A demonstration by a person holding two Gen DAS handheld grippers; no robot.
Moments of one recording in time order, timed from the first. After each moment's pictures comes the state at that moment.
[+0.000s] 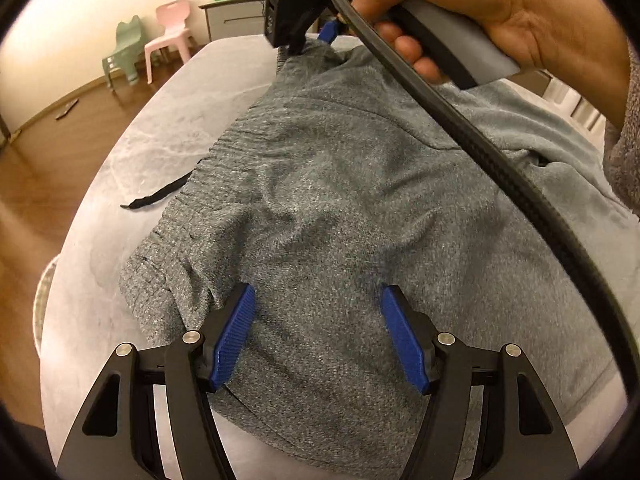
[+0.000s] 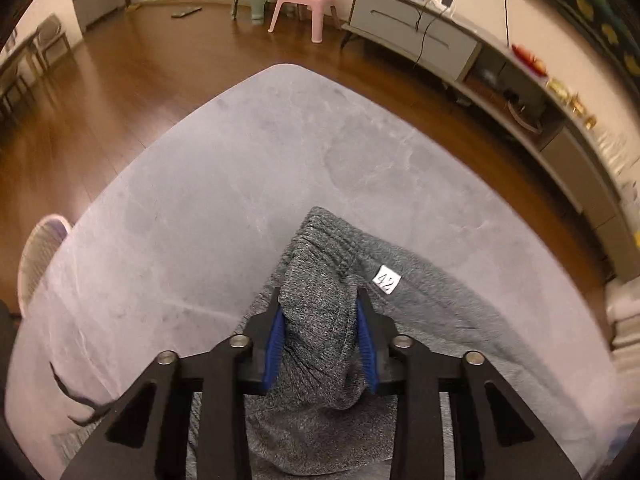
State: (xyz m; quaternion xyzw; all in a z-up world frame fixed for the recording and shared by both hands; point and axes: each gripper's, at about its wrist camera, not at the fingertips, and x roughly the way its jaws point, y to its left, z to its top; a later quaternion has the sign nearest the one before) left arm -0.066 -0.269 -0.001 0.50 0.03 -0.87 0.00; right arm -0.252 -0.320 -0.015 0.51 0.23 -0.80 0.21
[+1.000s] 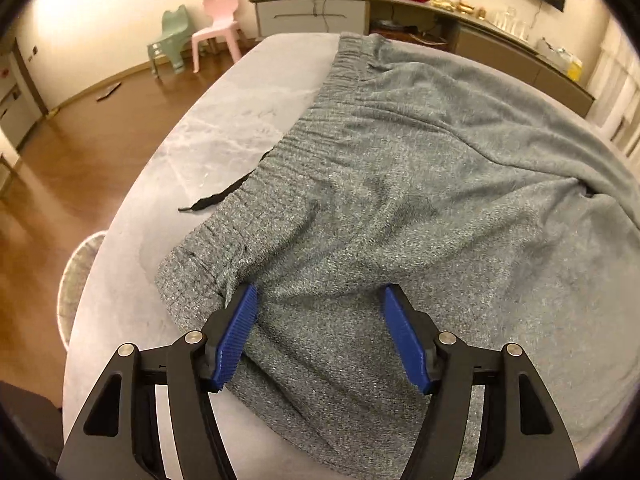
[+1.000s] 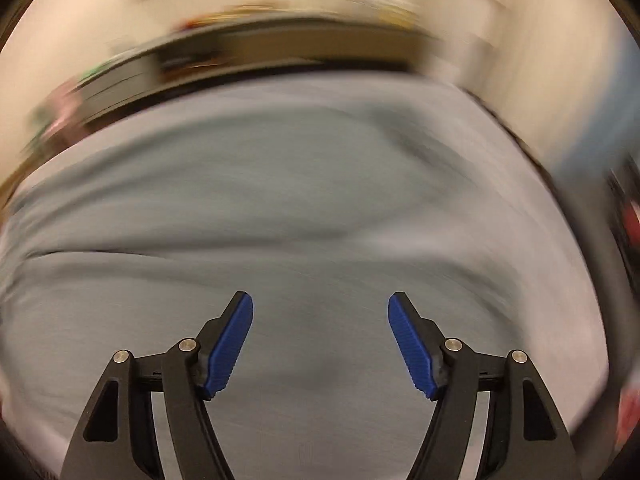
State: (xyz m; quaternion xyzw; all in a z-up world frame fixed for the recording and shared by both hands) left arm -0.076 -0.286 -0.003 0.50 0.05 -0.86 0.10; right arm 0.055 0.339 0.020 0.50 -0.06 -0.85 -0.15
